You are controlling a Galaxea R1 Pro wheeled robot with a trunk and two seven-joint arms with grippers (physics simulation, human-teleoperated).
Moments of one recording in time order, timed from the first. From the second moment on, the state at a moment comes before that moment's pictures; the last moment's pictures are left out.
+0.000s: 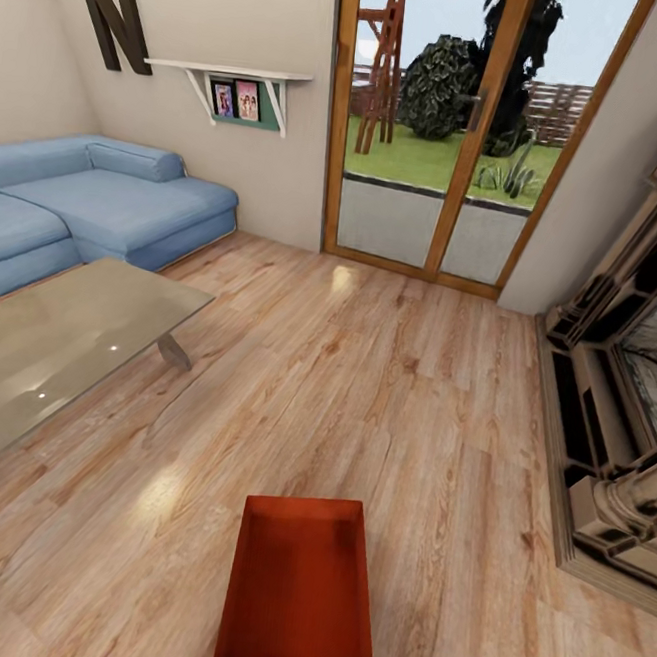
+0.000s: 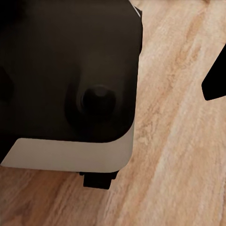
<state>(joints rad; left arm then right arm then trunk) -0.31 -0.02 -0.03 -0.01 0.13 0.03 0.16 -0.28 0.04 0.64 0.03 -0.61 -0.07 -0.10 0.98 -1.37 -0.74</state>
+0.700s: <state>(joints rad) -0.31 -0.02 -0.03 -0.01 0.13 0.03 0.16 -0.28 0.04 0.64 0.03 -0.61 -0.07 -0.10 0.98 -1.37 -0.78</state>
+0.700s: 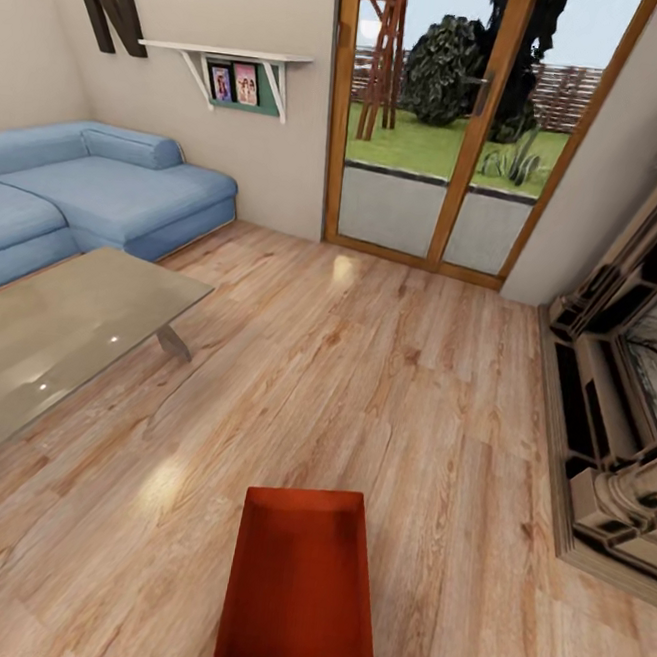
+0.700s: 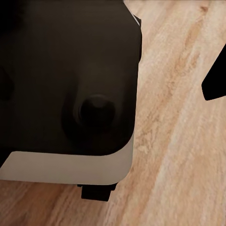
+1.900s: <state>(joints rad) -0.31 -0.02 -0.03 -0.01 0.13 0.03 0.16 -0.28 0.04 0.64 0.03 -0.61 -0.07 -0.10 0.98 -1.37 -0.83</state>
